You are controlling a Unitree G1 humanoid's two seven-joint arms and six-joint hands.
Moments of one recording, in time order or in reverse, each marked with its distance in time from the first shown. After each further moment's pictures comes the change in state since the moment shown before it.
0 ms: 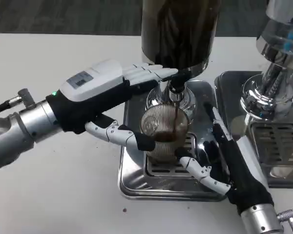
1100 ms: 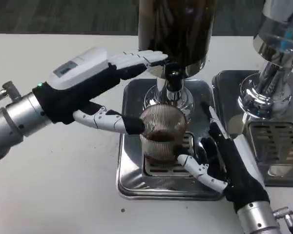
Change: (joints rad) left arm 0.006 0.000 0.049 0.007 -0.216 0.003 -0.150; right arm -0.030 0.019 -0.005 0.049 0.009 -0.016 0.006
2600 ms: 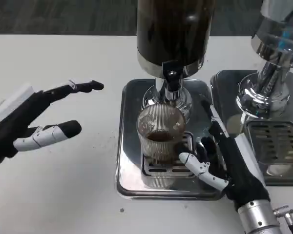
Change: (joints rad) left arm 0.295 0.042 0.269 0.018 -0.152 0.090 -0.133; right arm -0.022 0.006 -0.018 0.048 0.008 -0.044 0.001
